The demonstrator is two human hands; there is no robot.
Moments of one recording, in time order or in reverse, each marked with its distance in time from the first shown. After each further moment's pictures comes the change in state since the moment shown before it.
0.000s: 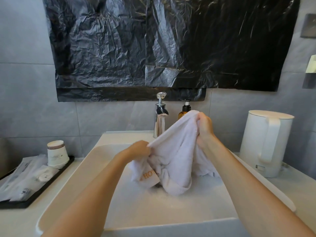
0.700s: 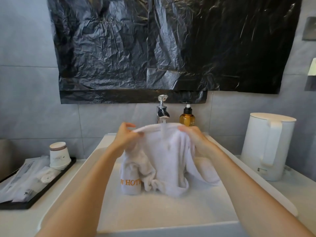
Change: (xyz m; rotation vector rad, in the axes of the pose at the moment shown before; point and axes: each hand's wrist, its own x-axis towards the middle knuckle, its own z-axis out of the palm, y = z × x) left_hand 0.005 -0.018 -0.035 -0.711 0.410 -0.027; right_hand 0.013 0.028 -0.001 -0.518 -0.267 0.119
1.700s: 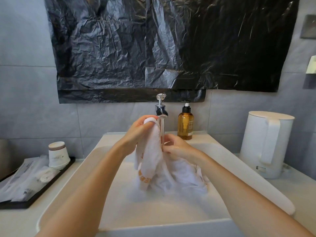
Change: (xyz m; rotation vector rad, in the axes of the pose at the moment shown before) left_hand -0.019 0.030 0.024 -0.143 -0.211 0.161; right_hand -0.017 0.020 0.031 -0.248 -0.358 -0.210
